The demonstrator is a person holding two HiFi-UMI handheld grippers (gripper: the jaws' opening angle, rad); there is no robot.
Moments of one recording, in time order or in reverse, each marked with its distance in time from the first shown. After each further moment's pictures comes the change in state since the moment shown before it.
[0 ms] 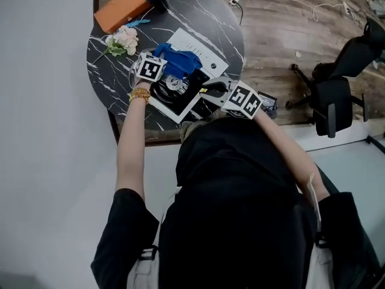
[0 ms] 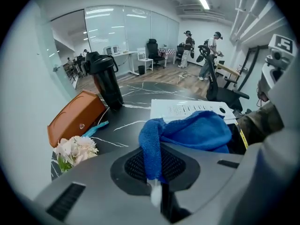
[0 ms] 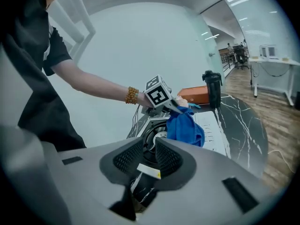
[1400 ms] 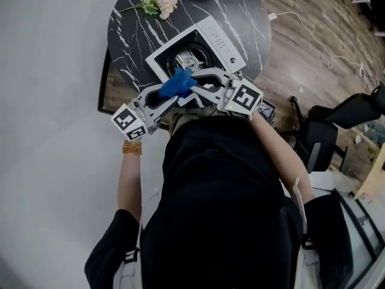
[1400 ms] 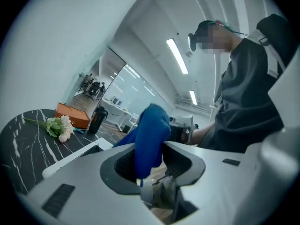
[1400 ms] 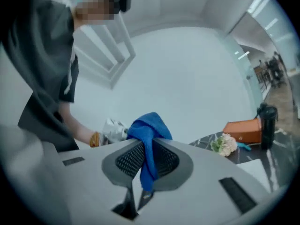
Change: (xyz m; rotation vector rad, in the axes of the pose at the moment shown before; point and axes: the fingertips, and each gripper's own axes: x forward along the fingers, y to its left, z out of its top) left arm -0.269 -0.171 -0.062 -0.452 -0.928 -0.352; right arm 0.020 0.118 0.108 -0.236 -0.349 0.368
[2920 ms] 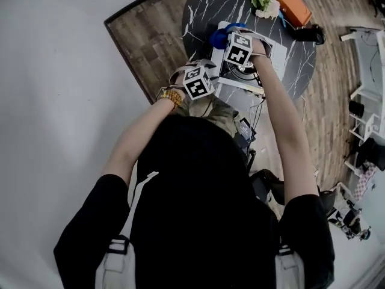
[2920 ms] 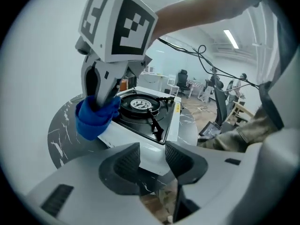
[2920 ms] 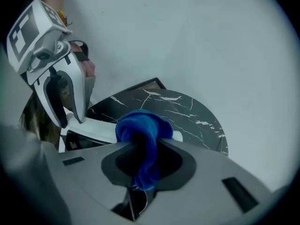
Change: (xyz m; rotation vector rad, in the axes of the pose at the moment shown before) left arm -0.012 0.062 -0.199 0.135 0.489 0.593; right arm 0.163 -0.069 -0.210 -1.048 1.249 0.340
